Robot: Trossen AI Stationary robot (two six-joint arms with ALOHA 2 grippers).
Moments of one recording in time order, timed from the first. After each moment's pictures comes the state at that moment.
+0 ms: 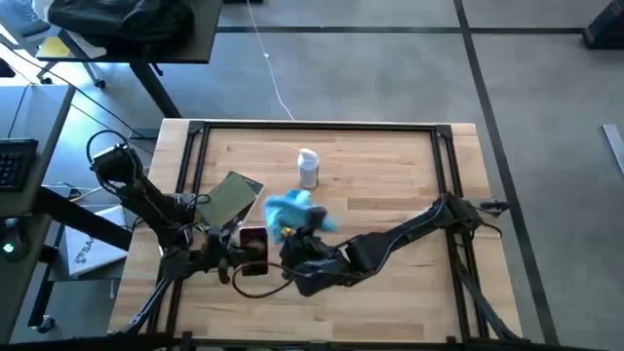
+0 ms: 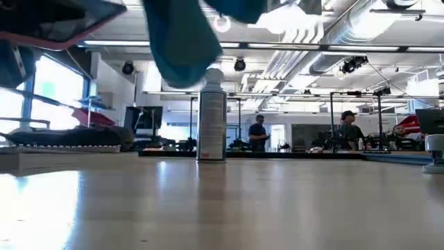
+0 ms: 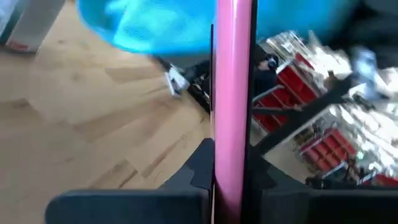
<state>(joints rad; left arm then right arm) -0.96 1.36 0.31 0.90 -1.19 -0.99 0.44 2.16 2.14 -0.57 0.82 0.00</state>
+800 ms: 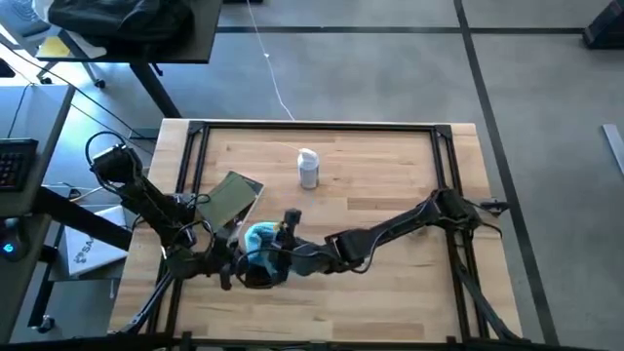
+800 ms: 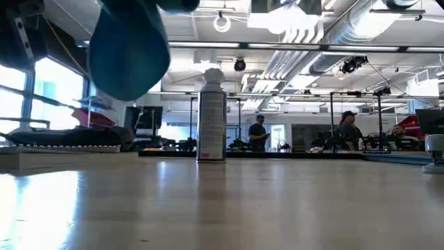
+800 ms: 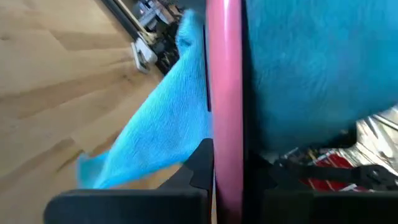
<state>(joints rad) -0.94 1.36 0.40 0.89 -0.99 -0.97 0.37 2.16 1.85 -0.01 0.69 -0.34</state>
